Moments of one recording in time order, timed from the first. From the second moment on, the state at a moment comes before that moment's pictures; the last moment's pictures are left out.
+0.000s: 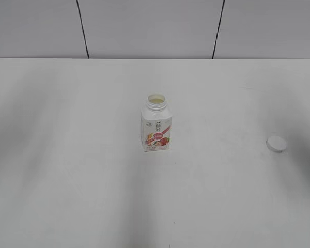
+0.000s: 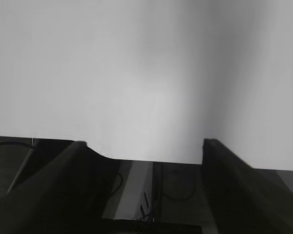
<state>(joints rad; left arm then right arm) -0.30 1.26 -1.22 0.18 1.22 -0.27 0.00 1.28 -0.99 0.19 1.22 -0.15</state>
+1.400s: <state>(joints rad) -0.30 -0.01 -0.60 0.10 1.19 -0.22 0.00 -0.01 -0.56 0.17 1.23 -0.22</state>
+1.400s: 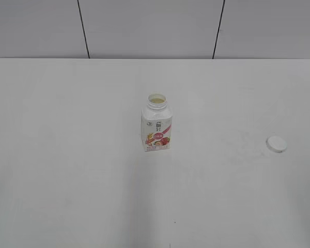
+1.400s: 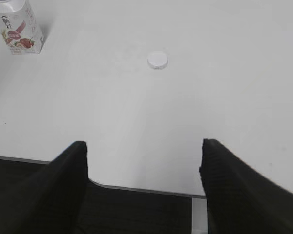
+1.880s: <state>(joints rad) -0.30 -0.01 -0.52 0.05 1.06 -0.19 0.00 -0.01 -0.52 0.17 1.13 -0.23</state>
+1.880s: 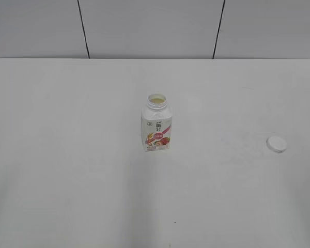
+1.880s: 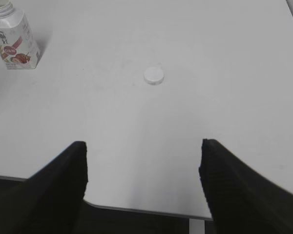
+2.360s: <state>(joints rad) -0.28 -0.01 -0.52 0.05 1.06 -0.19 0.00 -0.01 -0.52 0.16 1.11 -0.23</state>
